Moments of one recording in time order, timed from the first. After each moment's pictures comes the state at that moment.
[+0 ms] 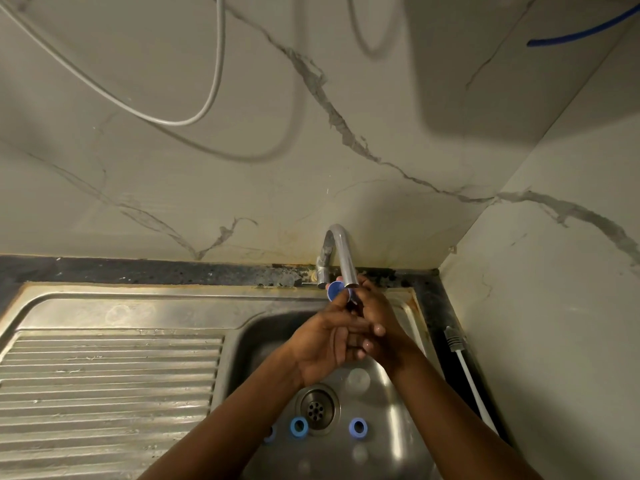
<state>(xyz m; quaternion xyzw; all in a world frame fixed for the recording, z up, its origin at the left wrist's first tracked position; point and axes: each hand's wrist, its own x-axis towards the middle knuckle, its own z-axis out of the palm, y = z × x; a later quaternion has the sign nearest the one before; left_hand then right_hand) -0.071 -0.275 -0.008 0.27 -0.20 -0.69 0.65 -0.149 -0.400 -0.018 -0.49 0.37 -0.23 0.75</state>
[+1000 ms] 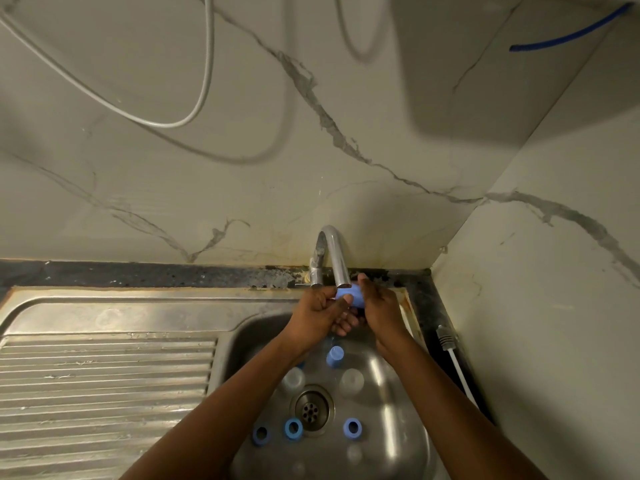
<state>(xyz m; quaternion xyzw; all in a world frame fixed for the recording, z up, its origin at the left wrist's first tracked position) -0.058 -0.299 -0.013 0.56 -0.31 -0.45 0.62 -0.159 -0.409 -0.011 -0.64 0.47 -0.23 0.56</state>
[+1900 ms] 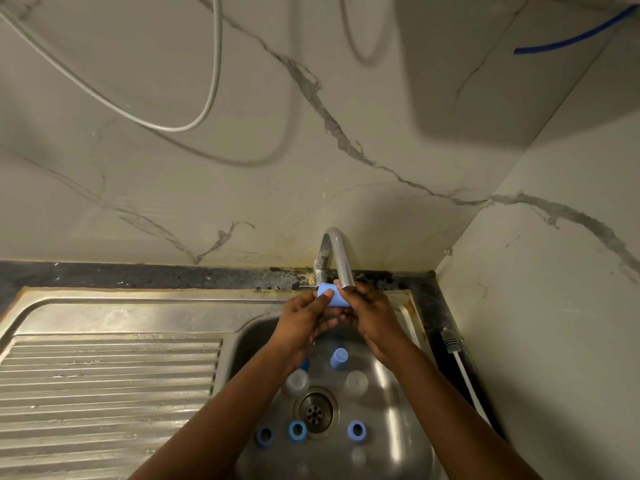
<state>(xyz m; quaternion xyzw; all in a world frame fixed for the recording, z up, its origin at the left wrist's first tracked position) -0.051 -0.281 -0.015 0.50 -0.08 -0.51 0.70 -0.154 -0.393 -0.011 -0.63 0.37 -0.23 0.65</state>
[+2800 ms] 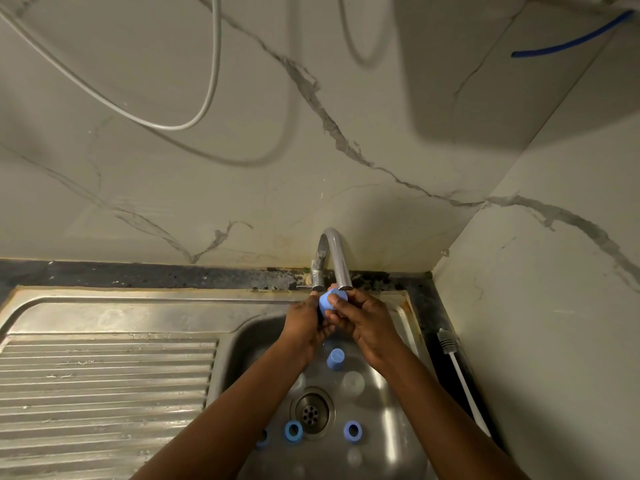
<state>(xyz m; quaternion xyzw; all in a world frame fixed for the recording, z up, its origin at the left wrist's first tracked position) -0.058 -0.302 -0.019 0.49 0.05 -0.53 0.69 -0.157 -0.379 -0.004 -0.51 0.36 -0.23 0.75</state>
